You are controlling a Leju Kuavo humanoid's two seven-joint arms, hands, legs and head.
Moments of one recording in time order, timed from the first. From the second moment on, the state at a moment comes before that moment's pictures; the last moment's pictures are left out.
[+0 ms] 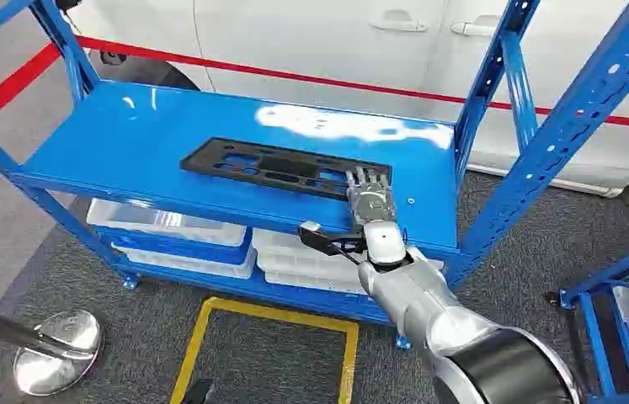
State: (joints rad) left arm -0.25 -0.25 1.41 -0.21 -1.53 0.03 -0.02; right arm -0.95 0.27 0.40 -0.25 1.57 -0.31 0.14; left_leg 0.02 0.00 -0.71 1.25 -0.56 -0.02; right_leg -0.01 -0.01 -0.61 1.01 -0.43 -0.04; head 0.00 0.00
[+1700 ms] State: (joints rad) left arm -0.25 -0.25 1.42 -0.21 -1.54 0.04 -0.02; right arm -0.95 0.25 0.36 -0.26 1.57 -0.35 0.14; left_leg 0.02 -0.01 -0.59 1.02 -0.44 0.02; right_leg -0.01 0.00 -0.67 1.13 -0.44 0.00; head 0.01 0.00
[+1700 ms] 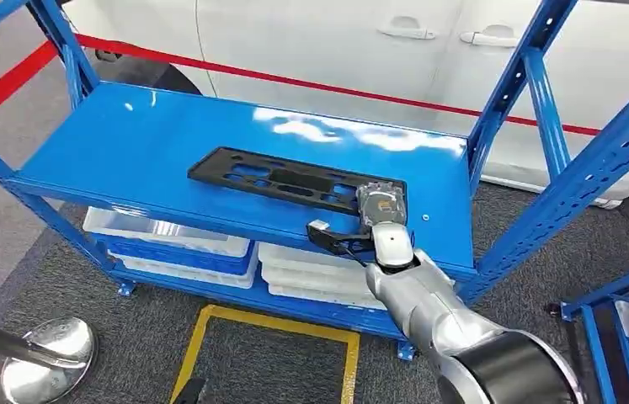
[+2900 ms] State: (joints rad) left arm -0.27 -0.26 1.43 -0.21 -1.52 0.01 -0.11; right arm -0.95 0.23 0.32 -0.26 1.57 -0.37 0.14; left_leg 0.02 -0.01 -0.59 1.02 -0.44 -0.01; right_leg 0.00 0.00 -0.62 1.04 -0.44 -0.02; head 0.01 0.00
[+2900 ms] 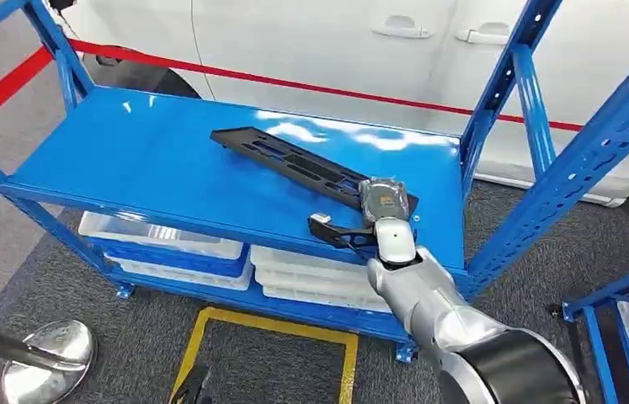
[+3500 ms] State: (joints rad) left arm -0.27 -0.25 1.44 -0.21 -1.53 0.04 -0.09; right arm -0.95 0.21 0.24 -0.26 1.53 -0.42 0.16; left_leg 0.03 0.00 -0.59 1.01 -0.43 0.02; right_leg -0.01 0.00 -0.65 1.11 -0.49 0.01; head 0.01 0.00
